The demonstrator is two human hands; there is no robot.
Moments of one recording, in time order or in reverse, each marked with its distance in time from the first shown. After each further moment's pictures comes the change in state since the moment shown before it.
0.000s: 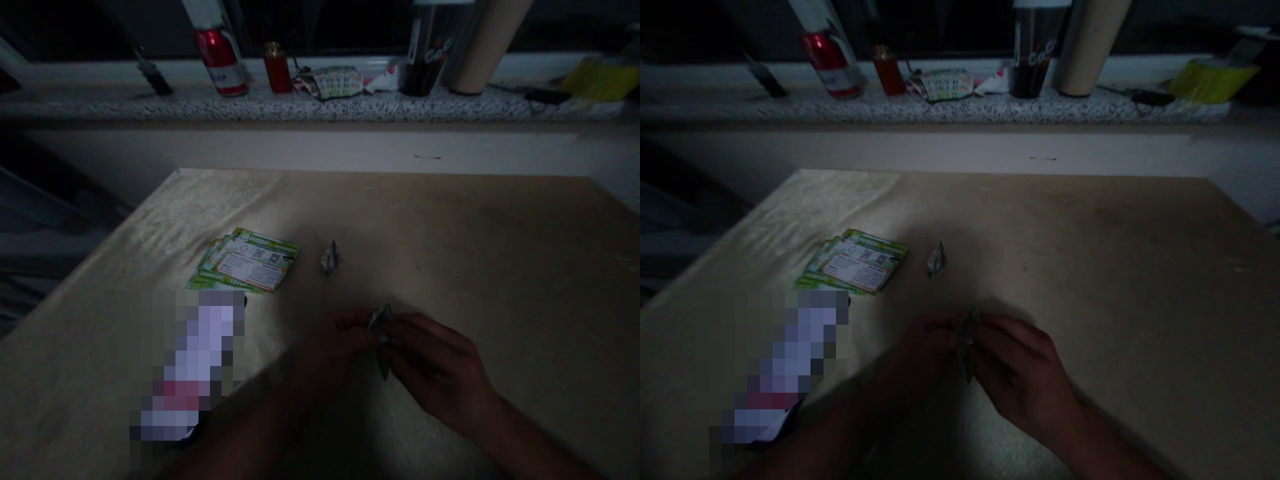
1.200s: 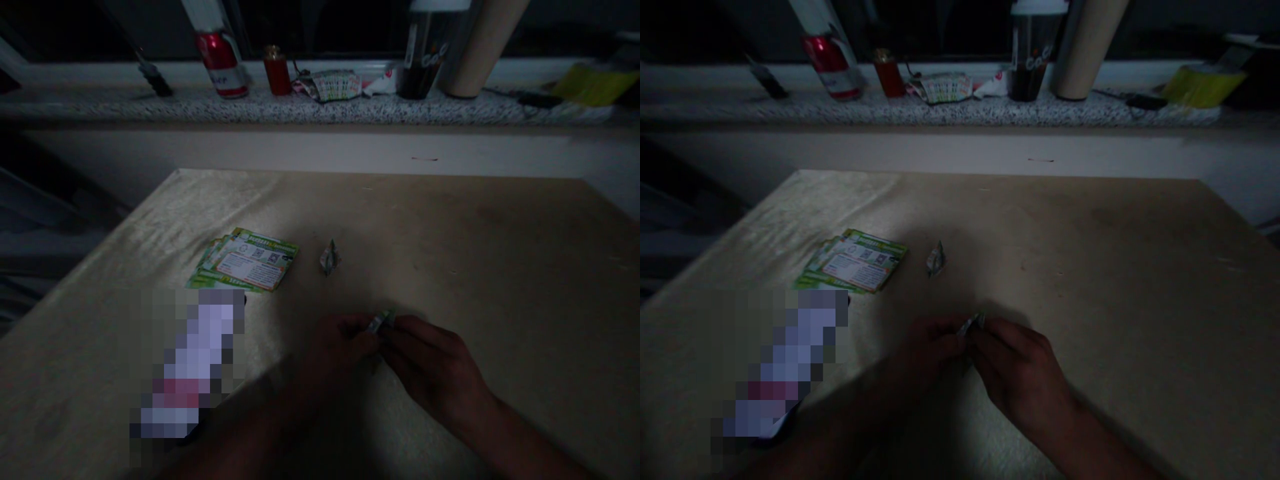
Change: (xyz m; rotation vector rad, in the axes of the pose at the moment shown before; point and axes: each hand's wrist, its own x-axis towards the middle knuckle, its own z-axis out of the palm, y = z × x) left_hand -0.003 0.001 0.004 0.212 0.105 -0.015; right_hand -0.003 0.000 0.003 -0.188 -0.094 -0.052
